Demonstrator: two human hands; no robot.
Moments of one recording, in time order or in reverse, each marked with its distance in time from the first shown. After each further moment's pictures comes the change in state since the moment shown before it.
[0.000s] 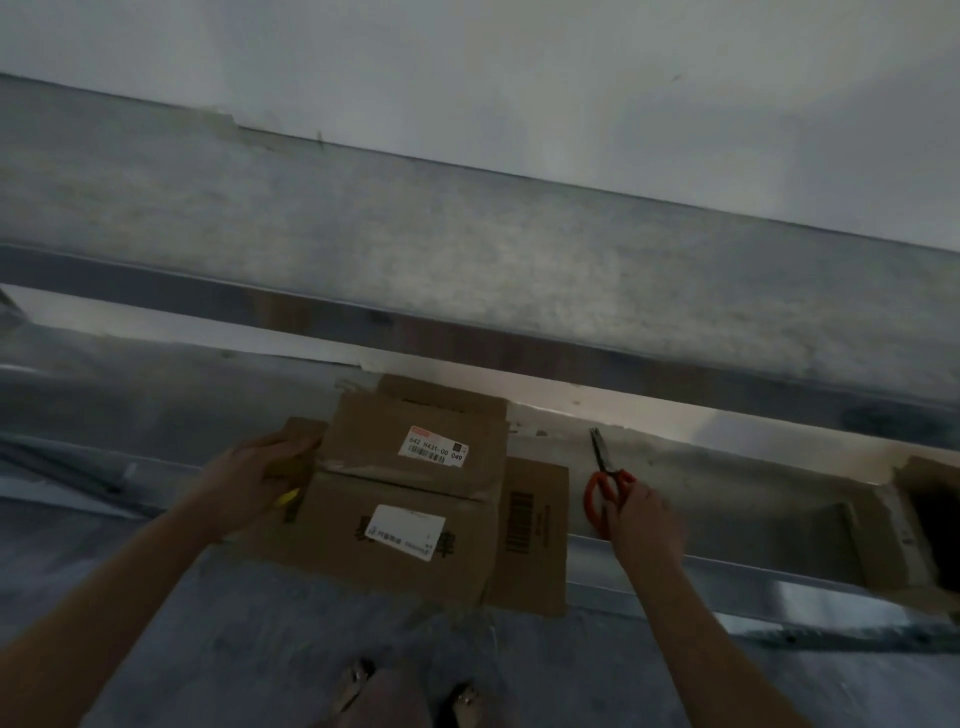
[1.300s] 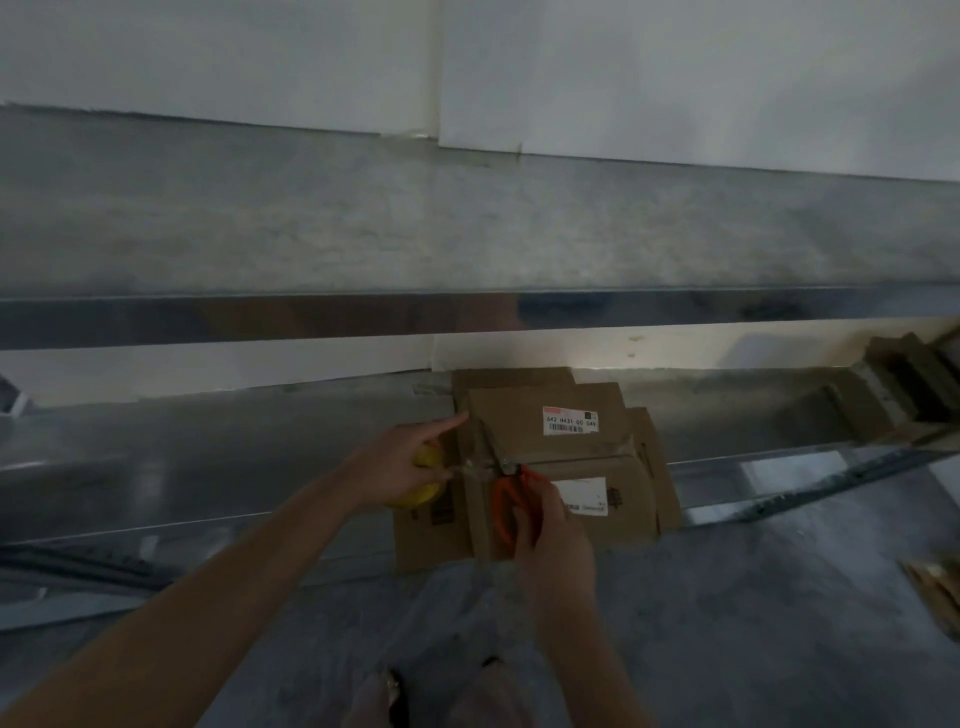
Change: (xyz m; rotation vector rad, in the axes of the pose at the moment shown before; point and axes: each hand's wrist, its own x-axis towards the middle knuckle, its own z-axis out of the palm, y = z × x) left_hand 0.051 -0.034 -0.045 -0.252 -0.428 0.439; right_hand -0.254 -0.293 -0.007 0.600 0.140 0.030
